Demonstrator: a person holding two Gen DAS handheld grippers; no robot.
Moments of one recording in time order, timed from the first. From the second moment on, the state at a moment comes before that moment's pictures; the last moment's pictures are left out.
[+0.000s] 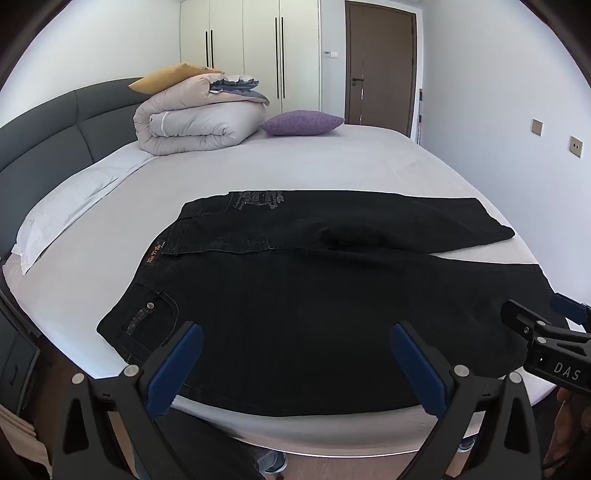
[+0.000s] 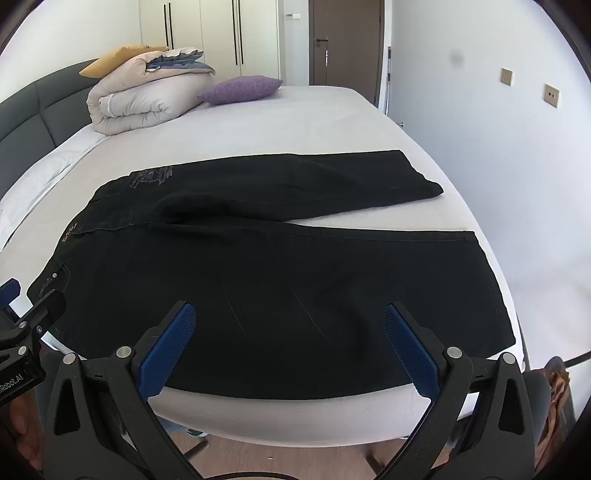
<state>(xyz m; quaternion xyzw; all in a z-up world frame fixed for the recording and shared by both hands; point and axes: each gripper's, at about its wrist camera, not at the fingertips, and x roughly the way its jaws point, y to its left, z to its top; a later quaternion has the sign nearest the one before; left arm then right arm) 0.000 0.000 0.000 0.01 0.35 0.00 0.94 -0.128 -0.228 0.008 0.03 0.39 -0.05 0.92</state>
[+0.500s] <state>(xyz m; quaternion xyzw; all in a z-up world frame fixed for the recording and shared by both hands) 0.001 0.003 -0.007 0.01 0.35 0.00 0.94 -0.129 -0.229 0.005 0.03 0.39 -0.05 0.92</state>
